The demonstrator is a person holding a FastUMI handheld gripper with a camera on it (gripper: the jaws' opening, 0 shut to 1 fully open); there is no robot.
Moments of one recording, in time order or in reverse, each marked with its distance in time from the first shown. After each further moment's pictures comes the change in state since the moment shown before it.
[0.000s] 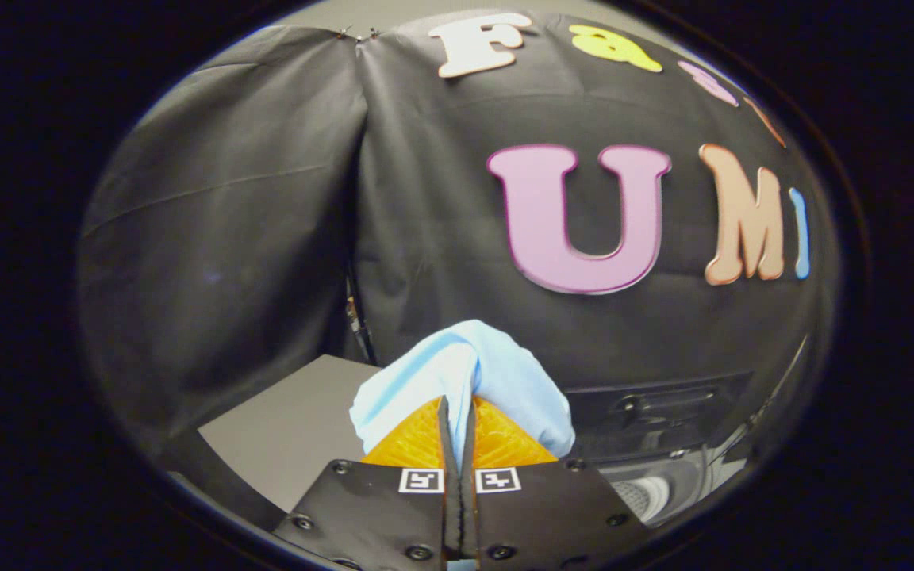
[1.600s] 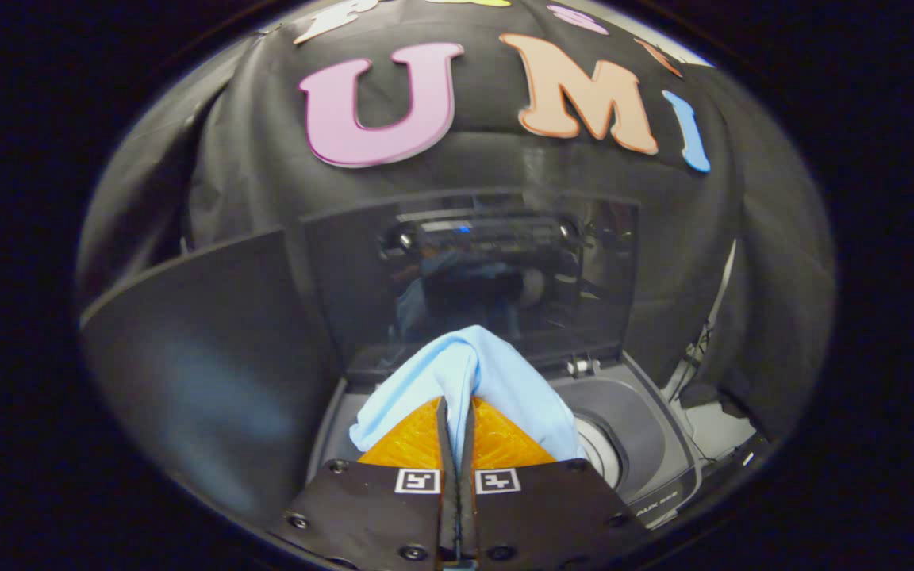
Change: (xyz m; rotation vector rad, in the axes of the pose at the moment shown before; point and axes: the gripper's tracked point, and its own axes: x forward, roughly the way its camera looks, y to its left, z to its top) arm -0.101 -0.024 -0.014 0.129 0.165 -0.388
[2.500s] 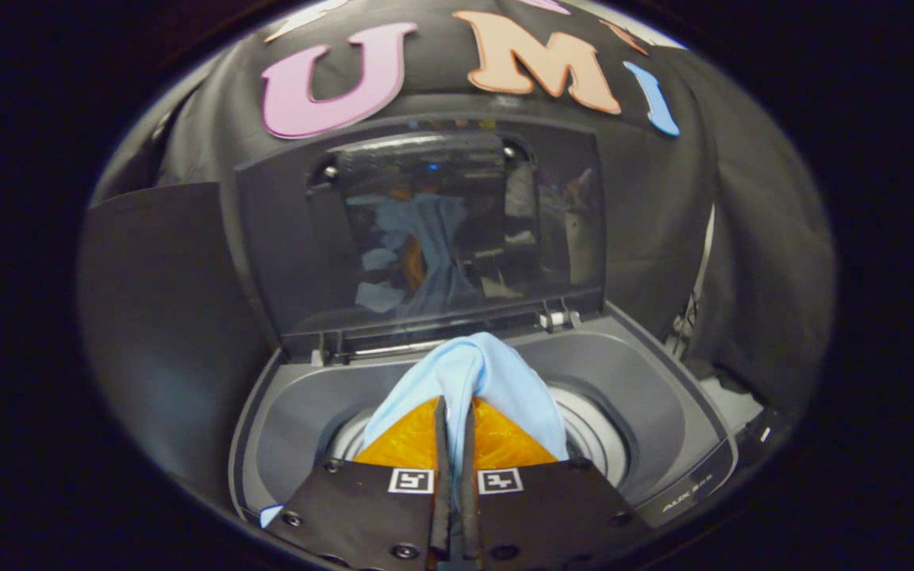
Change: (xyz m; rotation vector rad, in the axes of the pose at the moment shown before) arm -0.010 -0.009 0.011 0.058 0.070 -0.057
